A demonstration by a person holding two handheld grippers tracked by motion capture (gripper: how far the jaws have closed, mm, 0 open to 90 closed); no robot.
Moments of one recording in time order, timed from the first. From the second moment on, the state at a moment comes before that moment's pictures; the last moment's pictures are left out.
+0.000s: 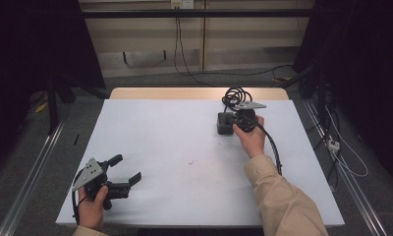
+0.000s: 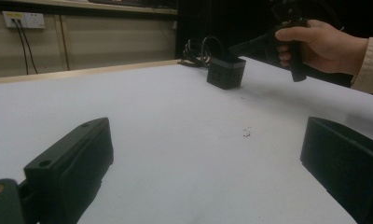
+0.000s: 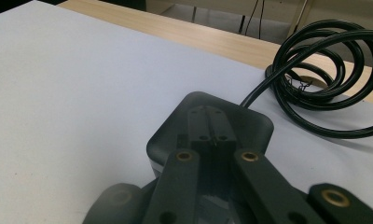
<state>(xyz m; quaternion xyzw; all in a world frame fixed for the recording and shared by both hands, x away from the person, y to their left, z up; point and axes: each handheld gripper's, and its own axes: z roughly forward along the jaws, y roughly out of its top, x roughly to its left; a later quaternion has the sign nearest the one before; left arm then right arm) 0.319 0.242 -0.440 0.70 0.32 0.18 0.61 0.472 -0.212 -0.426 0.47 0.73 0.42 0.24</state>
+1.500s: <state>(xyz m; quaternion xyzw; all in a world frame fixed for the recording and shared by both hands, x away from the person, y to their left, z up) 0.318 0.244 -0.440 0.70 0.32 0.19 0.61 0.468 -0.213 -0.432 0.48 0.72 0.44 0.26</state>
